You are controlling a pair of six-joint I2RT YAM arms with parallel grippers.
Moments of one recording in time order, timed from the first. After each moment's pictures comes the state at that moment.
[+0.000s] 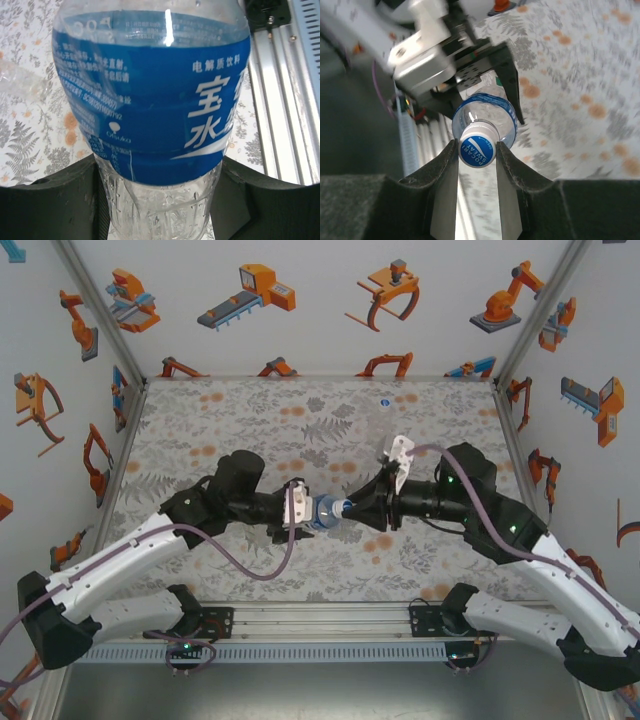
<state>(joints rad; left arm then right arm) -0.91 1.07 0.96 -0.43 0.54 0.64 0.85 0.86 1.14 -0.51 -0.43 0.11</state>
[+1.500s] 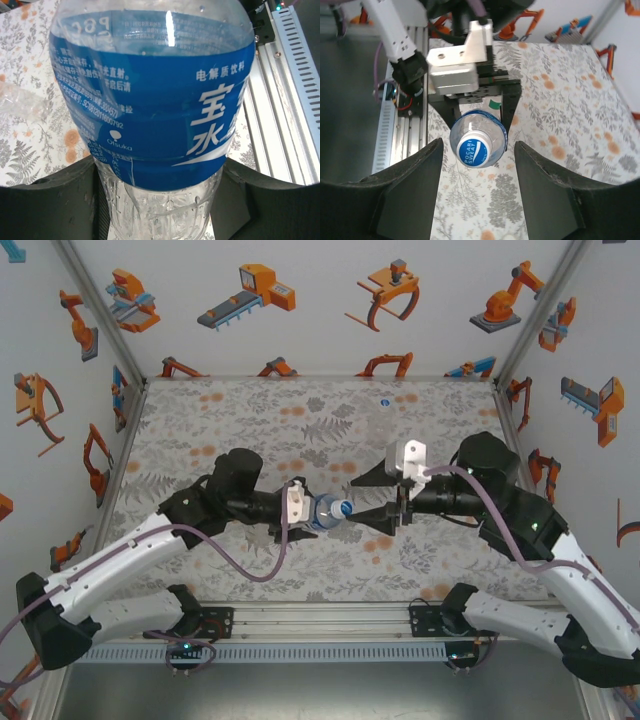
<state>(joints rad) -0.91 1.06 0.97 -0.42 0.62 0.64 0.85 0.90 1.32 -0.62 -0.62 -0.32</state>
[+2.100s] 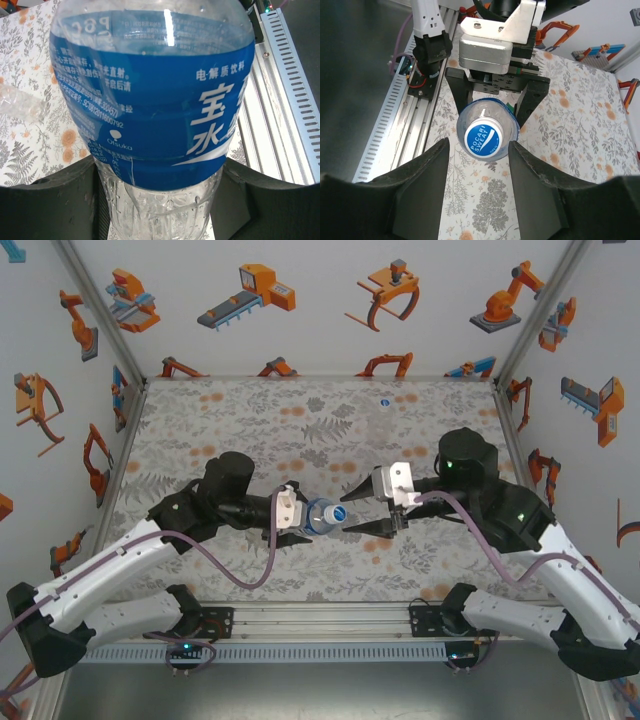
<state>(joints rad) -0.91 1.00 0.96 -0.46 0.63 0.64 0.86 0.94 1.32 -0.67 -0.78 -0.53</state>
